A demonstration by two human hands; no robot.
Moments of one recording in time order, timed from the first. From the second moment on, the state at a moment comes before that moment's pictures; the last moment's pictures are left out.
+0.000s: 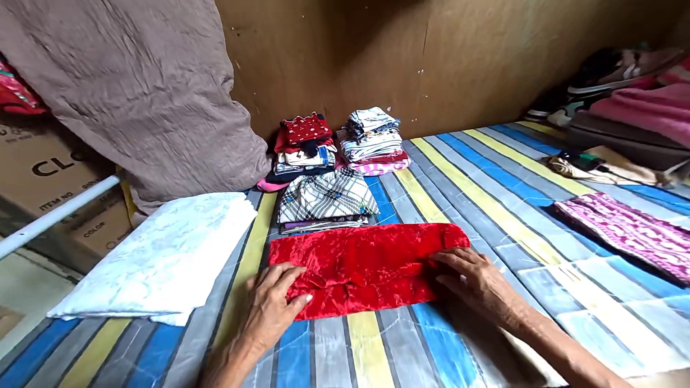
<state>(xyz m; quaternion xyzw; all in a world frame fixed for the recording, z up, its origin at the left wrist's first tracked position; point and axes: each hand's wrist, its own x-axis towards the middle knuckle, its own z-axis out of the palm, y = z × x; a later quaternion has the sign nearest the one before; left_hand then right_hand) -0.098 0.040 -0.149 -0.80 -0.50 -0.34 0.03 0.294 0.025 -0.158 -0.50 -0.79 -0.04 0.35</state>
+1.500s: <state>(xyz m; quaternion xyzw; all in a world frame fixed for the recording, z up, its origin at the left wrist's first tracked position) -0.096 0.049 -0.150 -0.70 -0.63 -0.34 0.10 0.312 0.033 -0.164 -0.60 -0.72 -0.18 0.30</state>
